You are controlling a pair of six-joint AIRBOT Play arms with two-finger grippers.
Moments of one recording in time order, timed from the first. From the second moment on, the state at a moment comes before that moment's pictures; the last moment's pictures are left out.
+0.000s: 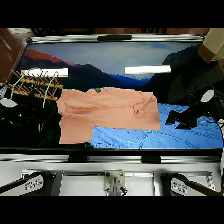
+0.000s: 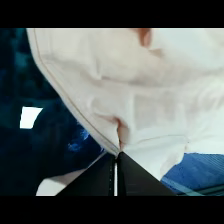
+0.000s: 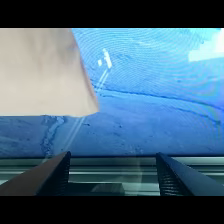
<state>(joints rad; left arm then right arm) 0.26 -1.26 0.87 0.87 -1.13 -1.33 -0.23 -1.31 1.01 -1.34 1.41 1.50</state>
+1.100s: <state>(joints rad) 0.27 -1.06 0.99 1.02 -1.39 -1.33 -0.21 -1.41 0.78 -0.94 1.19 1.39</state>
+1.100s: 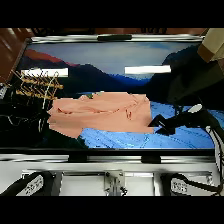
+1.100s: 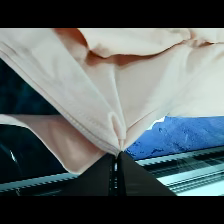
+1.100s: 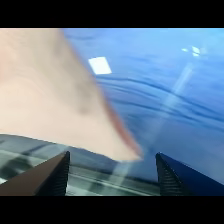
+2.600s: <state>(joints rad) 0.27 -0.67 1.96 1.08 -1.29 -1.36 -0.16 -0.58 1.79 -1.50 1.24 1.39</state>
